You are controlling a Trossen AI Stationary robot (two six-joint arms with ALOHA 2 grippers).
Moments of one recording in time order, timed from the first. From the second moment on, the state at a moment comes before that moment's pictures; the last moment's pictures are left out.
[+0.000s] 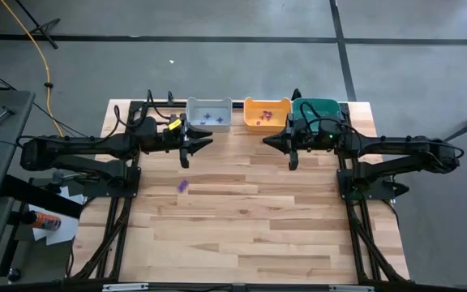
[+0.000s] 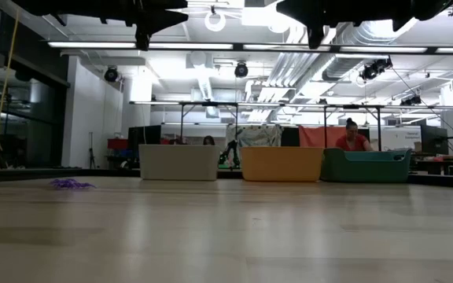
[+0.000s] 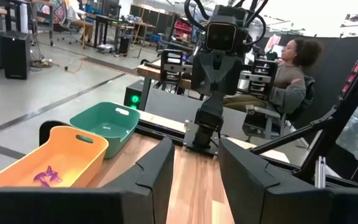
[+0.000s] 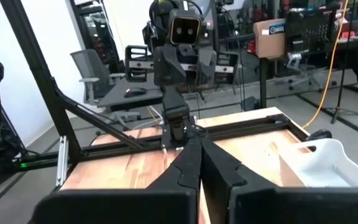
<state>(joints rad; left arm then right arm) 0.19 0.98 0.62 0.35 0.04 -0.23 -0.21 1.04 0.67 0.36 -0.21 0.15</state>
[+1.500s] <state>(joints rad) 0.00 1.35 0.62 -0.60 0.14 -0.89 -0.24 1.04 0.67 0.31 -0.21 0.16</state>
